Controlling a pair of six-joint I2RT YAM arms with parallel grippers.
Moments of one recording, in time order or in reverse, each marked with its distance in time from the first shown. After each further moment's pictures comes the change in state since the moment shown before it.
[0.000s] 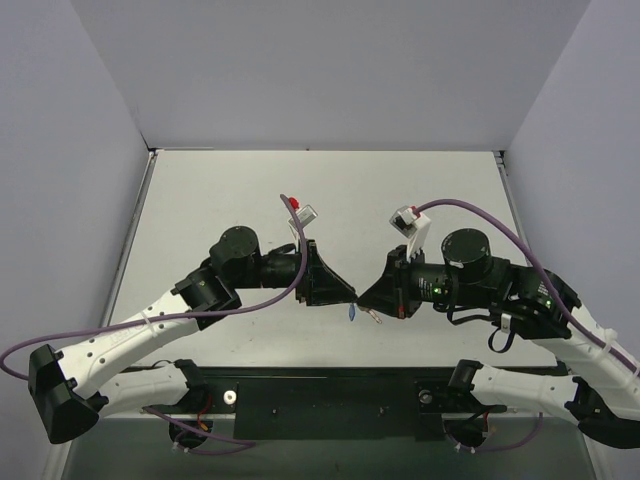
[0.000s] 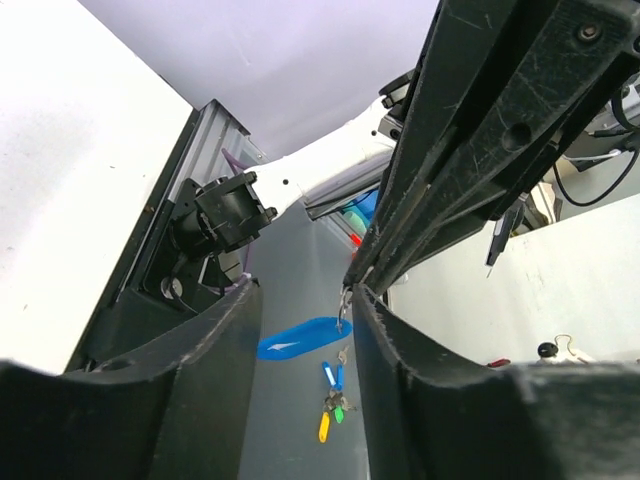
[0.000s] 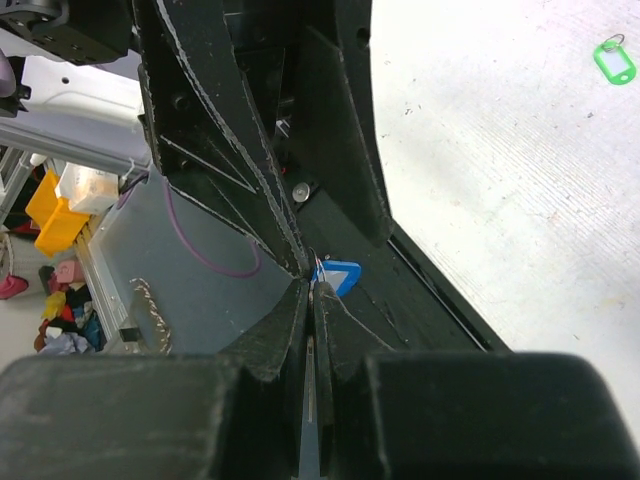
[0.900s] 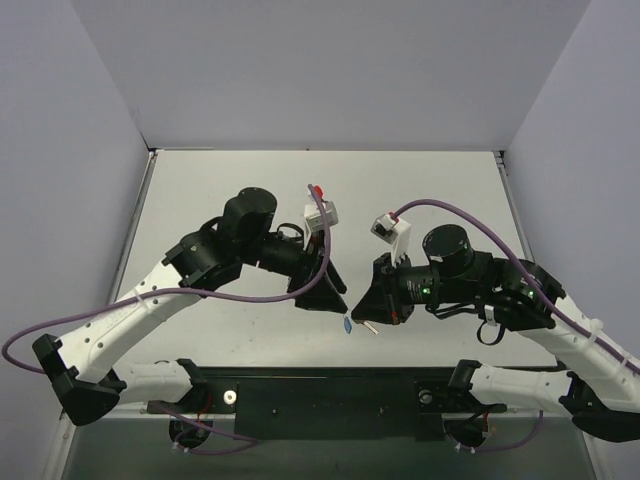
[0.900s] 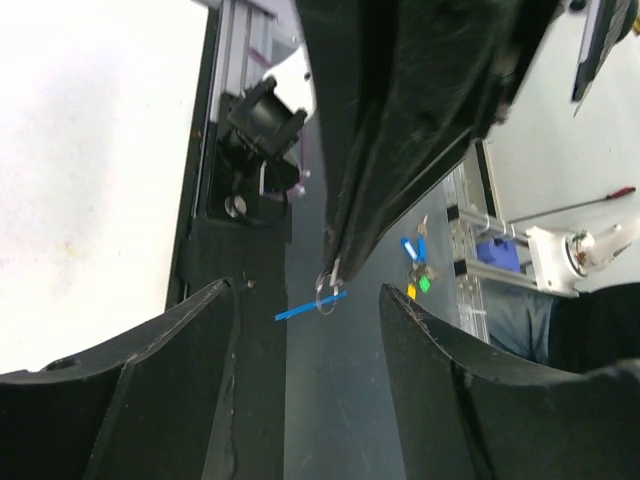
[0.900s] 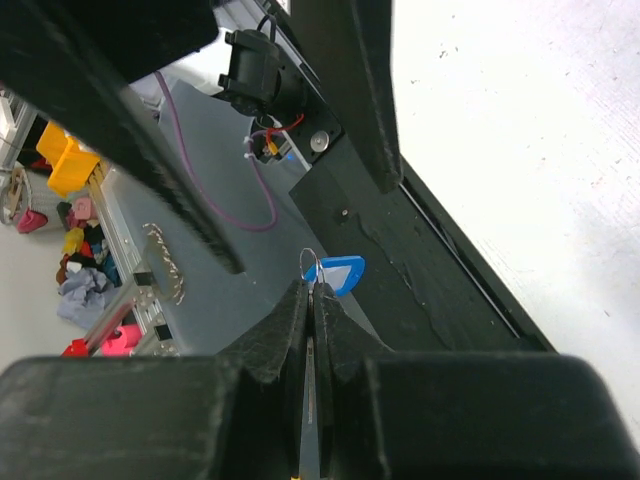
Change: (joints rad) left arm 0.046 0.133 0.408 -0.583 0.215 0.539; right arm 0.000 0.055 0.017 -0.049 -0.119 -0.021
